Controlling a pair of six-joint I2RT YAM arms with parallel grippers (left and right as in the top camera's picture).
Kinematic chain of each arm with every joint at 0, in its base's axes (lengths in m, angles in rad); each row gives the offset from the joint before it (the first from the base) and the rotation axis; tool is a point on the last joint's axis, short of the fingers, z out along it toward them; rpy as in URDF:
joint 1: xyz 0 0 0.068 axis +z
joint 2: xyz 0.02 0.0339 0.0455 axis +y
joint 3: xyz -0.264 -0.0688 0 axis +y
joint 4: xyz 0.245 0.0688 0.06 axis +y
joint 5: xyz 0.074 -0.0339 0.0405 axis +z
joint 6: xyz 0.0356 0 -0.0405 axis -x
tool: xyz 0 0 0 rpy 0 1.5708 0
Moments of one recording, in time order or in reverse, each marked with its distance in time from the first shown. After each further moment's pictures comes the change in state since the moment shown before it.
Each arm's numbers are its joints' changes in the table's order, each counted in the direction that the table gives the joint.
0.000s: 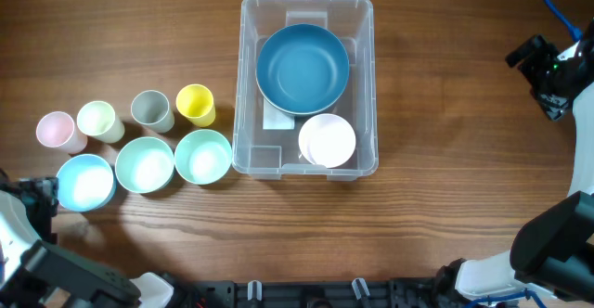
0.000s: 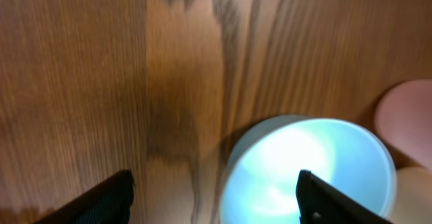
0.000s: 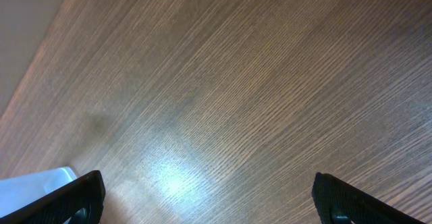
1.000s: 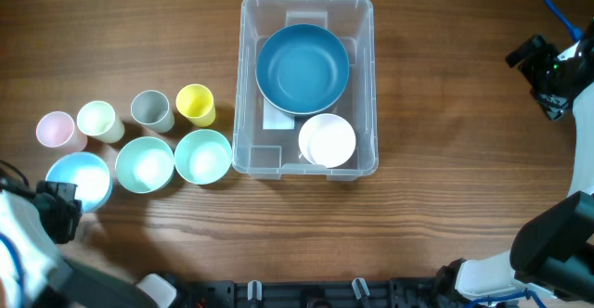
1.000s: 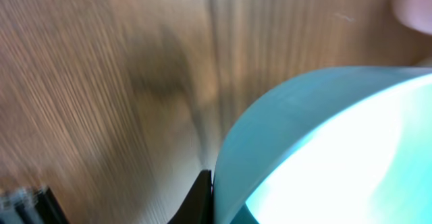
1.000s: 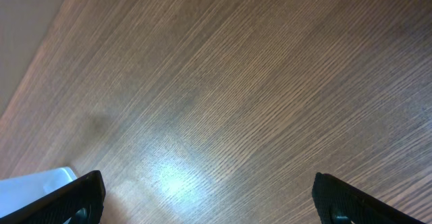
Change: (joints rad) left arm -0.037 -0.101 0.047 0.136 -0.140 -0.138; right arm 0.000 0.000 0.000 0.000 0.000 0.000
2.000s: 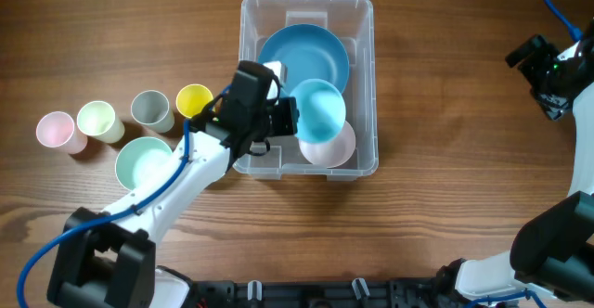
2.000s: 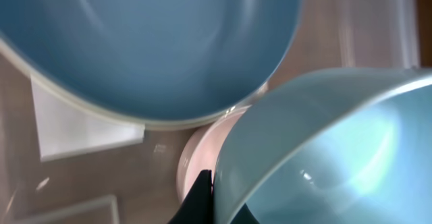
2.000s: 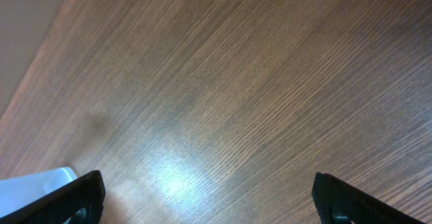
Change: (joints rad) left arm -1.393 0.172 -0.048 -0.650 -0.193 0.003; right arm 0.000 0.000 0.000 -0.001 0.000 0.000
